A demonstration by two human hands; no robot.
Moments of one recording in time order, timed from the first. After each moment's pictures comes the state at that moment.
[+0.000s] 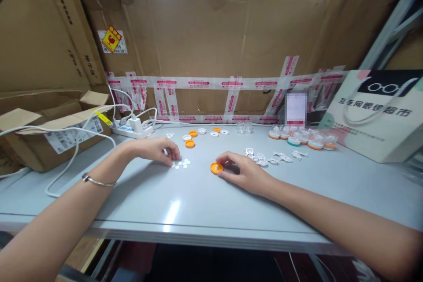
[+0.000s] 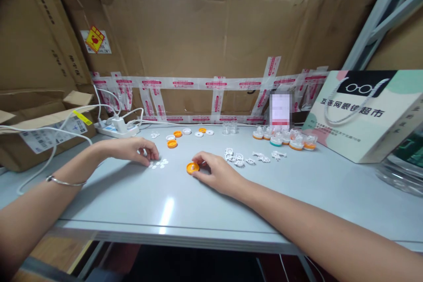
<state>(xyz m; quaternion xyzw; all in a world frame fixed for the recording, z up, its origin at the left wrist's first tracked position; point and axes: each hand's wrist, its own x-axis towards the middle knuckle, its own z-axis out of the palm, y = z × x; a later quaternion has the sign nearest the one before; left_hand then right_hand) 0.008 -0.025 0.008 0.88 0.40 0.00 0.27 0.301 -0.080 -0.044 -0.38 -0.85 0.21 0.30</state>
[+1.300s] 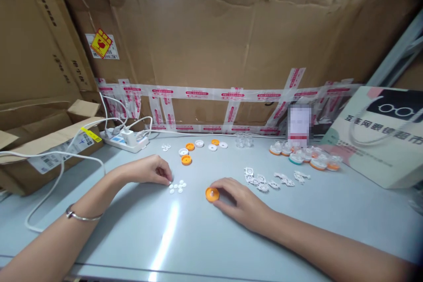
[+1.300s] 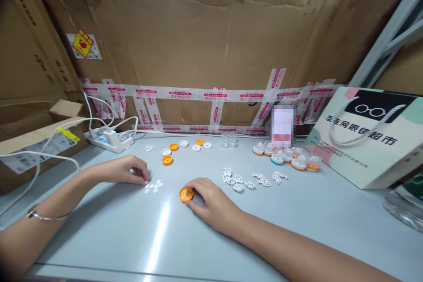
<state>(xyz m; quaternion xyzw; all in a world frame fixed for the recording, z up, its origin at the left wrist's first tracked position) 0.006 -0.008 0.009 0.83 0.43 0.03 0.35 0.302 -0.068 -0.034 -0.35 -0.86 0.25 0.29</state>
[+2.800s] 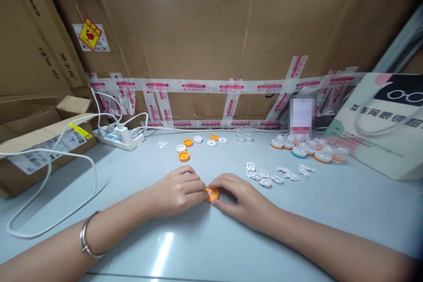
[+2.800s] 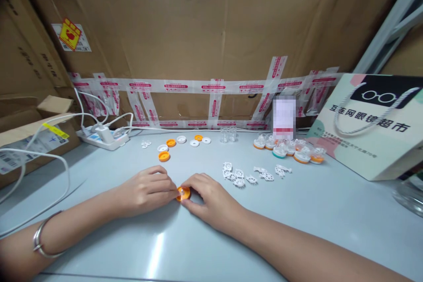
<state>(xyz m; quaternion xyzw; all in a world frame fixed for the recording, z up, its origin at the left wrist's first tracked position) 0.085 -0.045 -0.028 0.96 0.10 0.20 -0.16 0.301 -0.065 -0.041 -0.33 -0.87 0.23 0.29</state>
